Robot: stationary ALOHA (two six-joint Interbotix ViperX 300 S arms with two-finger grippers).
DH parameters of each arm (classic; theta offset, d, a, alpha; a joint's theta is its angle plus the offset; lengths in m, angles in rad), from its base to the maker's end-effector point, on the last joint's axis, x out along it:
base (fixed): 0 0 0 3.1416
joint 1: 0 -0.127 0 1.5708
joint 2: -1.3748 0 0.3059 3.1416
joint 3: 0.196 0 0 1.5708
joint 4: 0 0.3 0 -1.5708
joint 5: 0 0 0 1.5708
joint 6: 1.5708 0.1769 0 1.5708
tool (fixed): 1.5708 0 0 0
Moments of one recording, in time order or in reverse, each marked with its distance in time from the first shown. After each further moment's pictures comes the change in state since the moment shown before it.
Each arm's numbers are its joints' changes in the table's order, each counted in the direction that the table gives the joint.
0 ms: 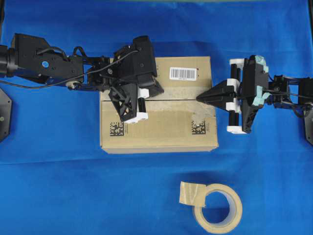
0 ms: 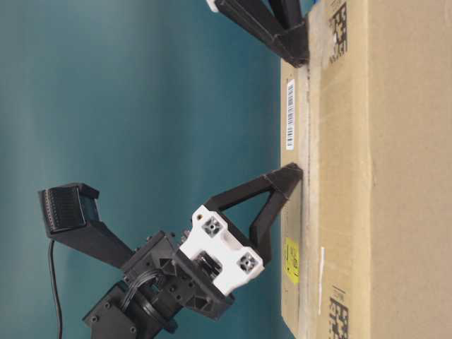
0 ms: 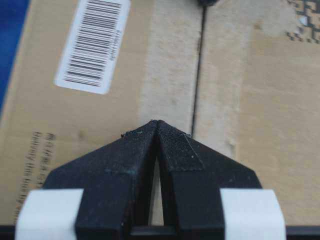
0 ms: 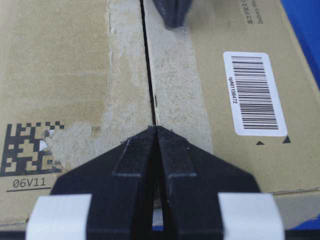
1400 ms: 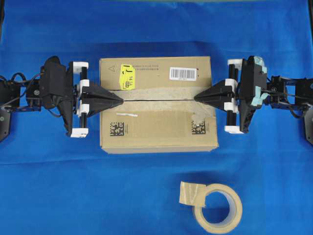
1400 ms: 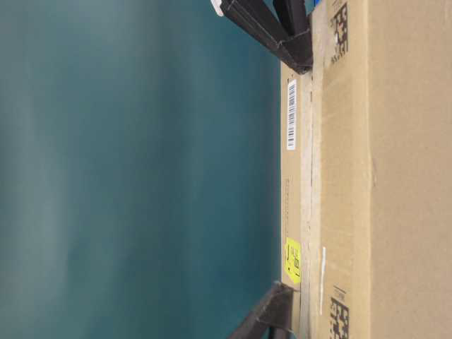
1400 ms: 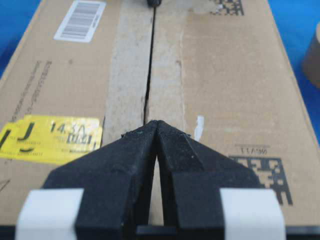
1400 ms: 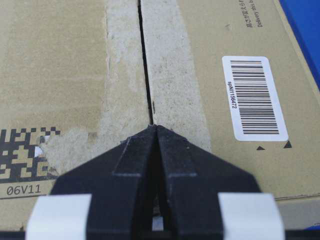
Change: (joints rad) left arm 0.067 -0.202 -0.583 -0.006 0.847 0.017; right arm 0.000 0.029 0.002 0.003 0.020 0.000
